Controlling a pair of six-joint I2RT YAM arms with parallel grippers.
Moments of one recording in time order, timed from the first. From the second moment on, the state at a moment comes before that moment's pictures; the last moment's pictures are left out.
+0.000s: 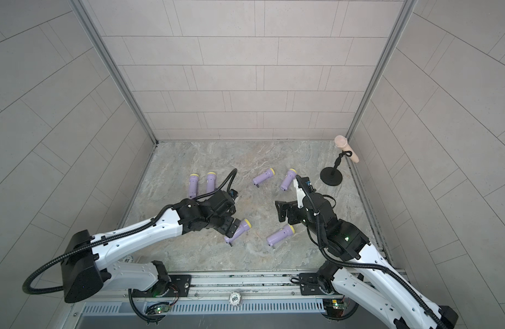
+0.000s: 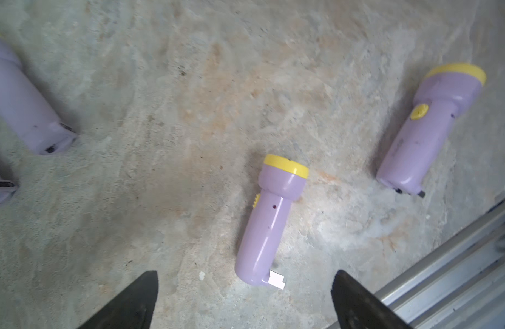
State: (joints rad) left arm -0.96 1.32 0.98 -0.79 -0.13 -0.34; right arm 0.66 0.67 0.81 -0.66 0.17 0.42
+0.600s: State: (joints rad) left arm -1.02 1.47 0.93 -0.75 -0.12 -0.41; right arm 0.66 0.66 0.78 -0.66 0.17 0.45
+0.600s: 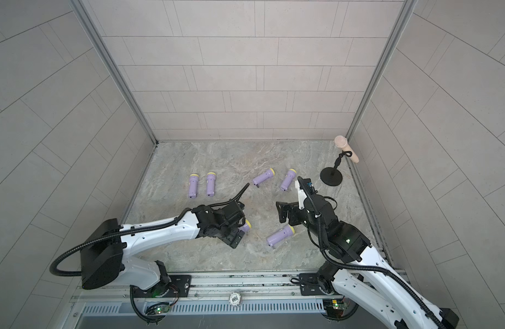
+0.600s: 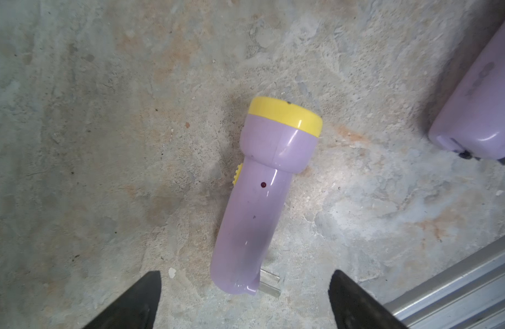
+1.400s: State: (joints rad) left arm -1.02 1.61 0.93 -0.69 -0.12 -0.44; right arm 0.66 0.67 0.74 -0.63 0.16 0.47
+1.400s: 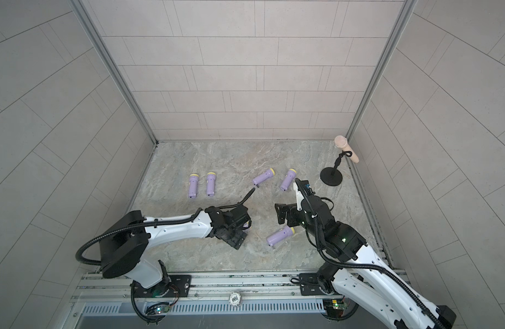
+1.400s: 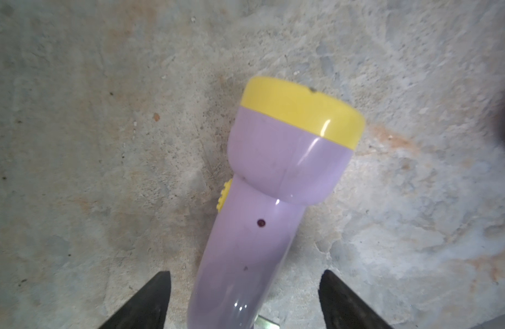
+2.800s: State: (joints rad) left arm -1.00 1.68 0.95 -0.68 -0.13 -0.43; right arm 0.66 0.71 0.73 -0.60 0.14 0.48
